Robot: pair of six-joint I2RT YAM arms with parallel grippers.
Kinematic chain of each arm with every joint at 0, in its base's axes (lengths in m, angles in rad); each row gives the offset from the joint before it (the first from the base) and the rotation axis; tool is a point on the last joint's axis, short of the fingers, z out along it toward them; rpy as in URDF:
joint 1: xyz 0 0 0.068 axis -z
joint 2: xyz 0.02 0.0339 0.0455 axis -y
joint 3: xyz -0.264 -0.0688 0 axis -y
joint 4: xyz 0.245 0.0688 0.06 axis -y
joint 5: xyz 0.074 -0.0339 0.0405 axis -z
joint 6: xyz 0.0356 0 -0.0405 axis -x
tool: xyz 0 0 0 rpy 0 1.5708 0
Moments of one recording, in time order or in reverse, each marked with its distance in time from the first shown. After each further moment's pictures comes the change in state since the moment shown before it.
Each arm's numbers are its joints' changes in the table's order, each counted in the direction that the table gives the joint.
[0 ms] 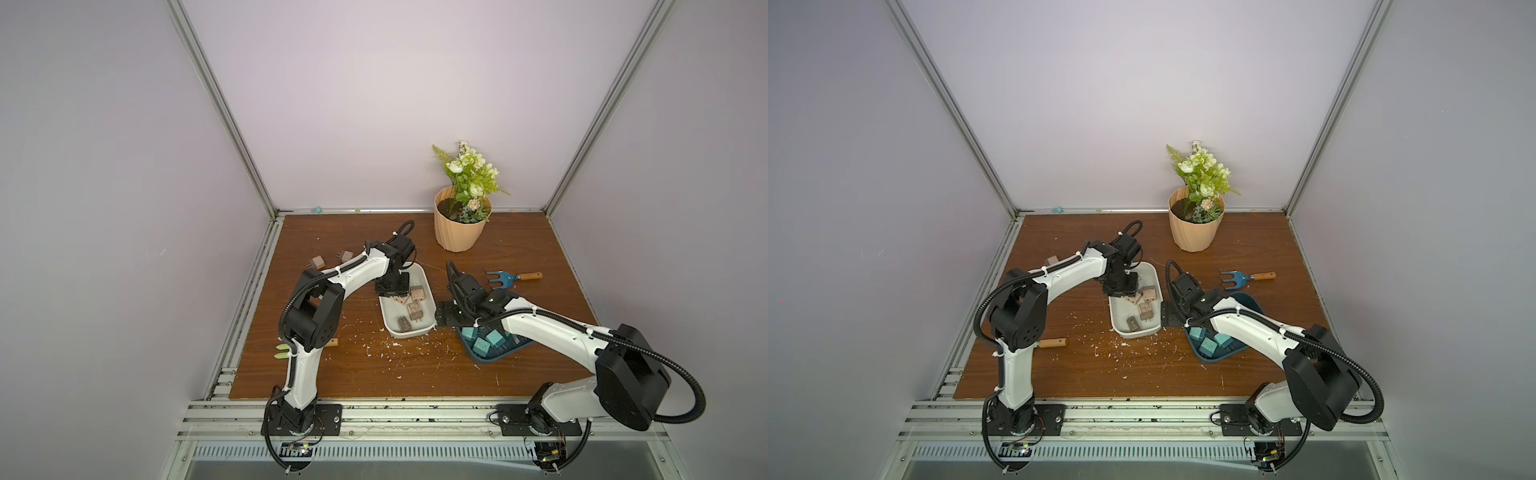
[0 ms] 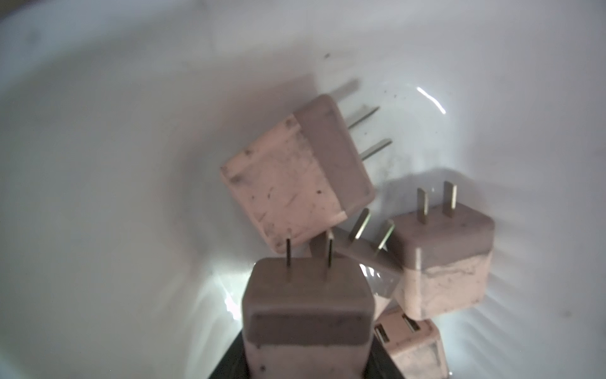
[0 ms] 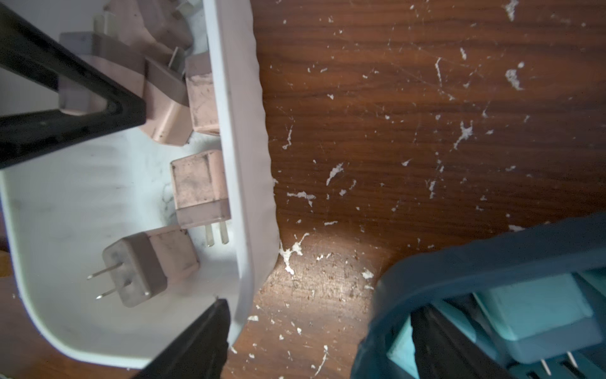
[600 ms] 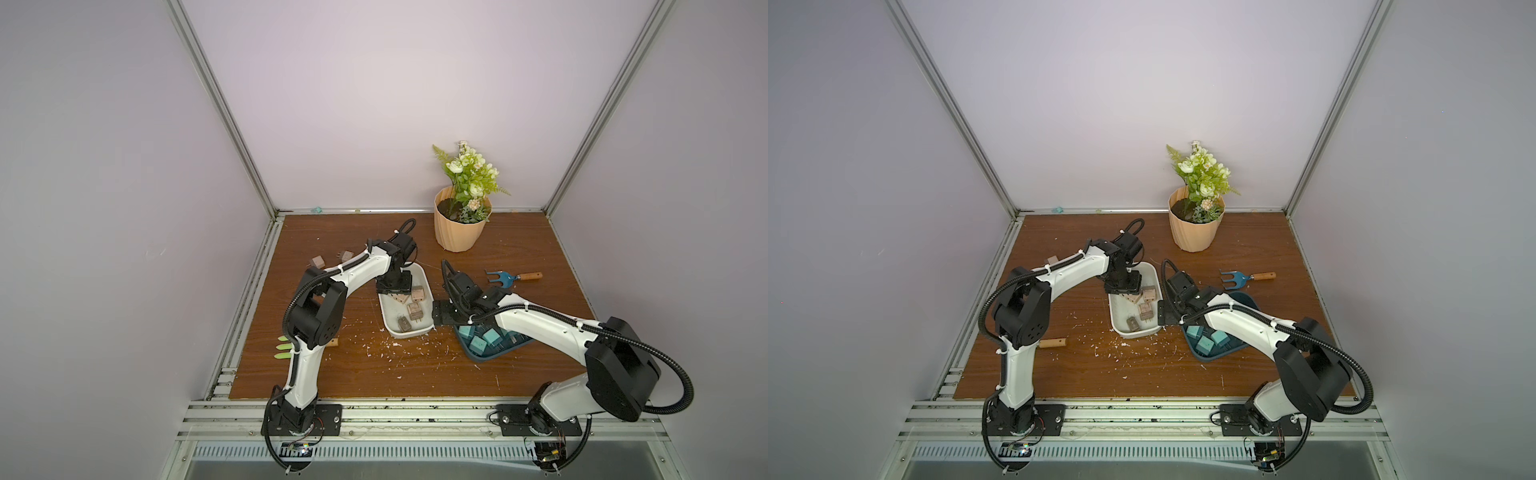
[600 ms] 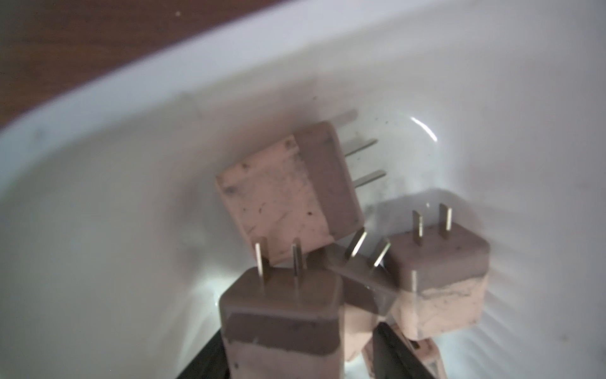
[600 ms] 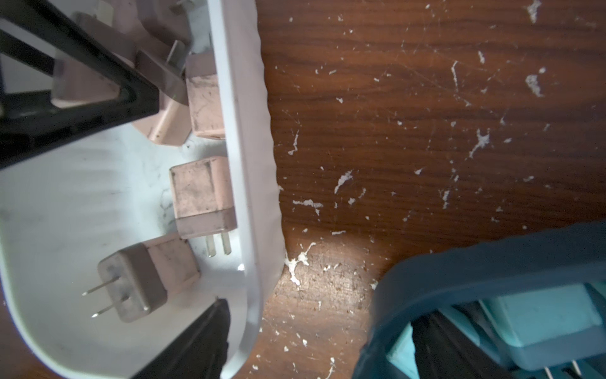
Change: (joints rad) left arm 0.000 -0.023 0.048 -0.009 -0.015 -0.032; right arm -0.007 -0.064 0.047 -0.001 0.001 0.002
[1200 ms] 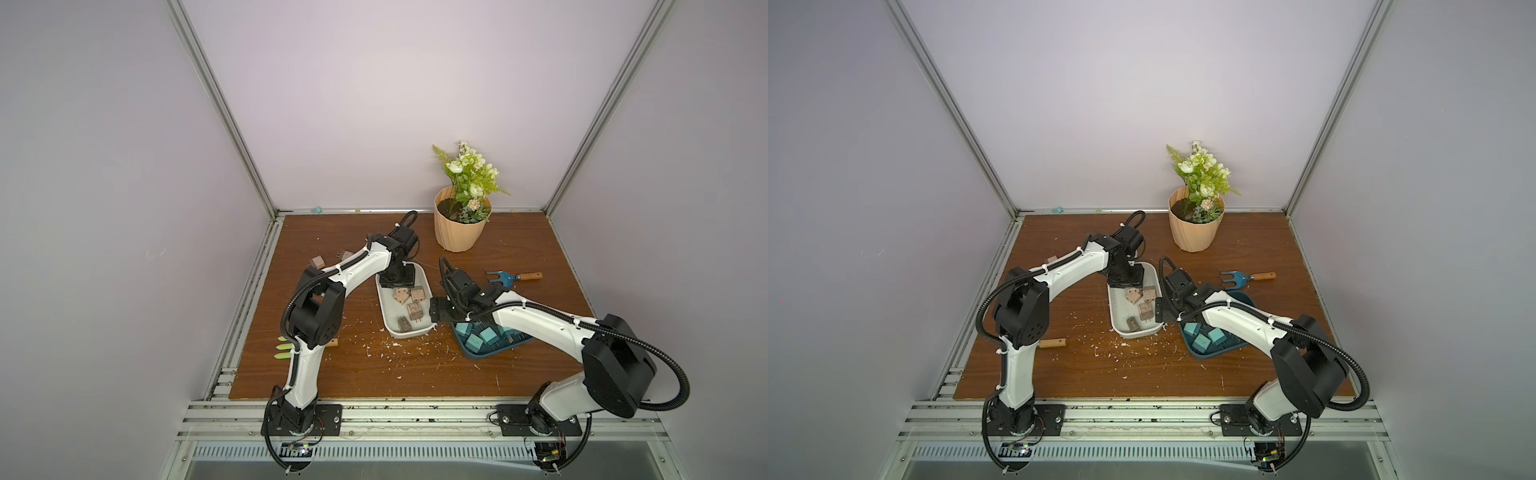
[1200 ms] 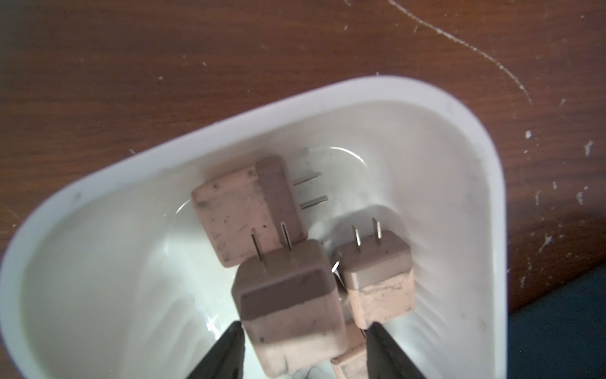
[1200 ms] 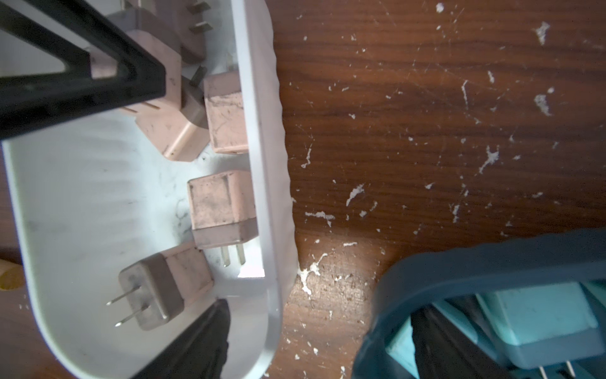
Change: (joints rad) left arm 0.003 -0.007 0.077 -0.006 0.048 0.002; right arm -0.001 -0.015 0.026 0.003 -0.001 0.004
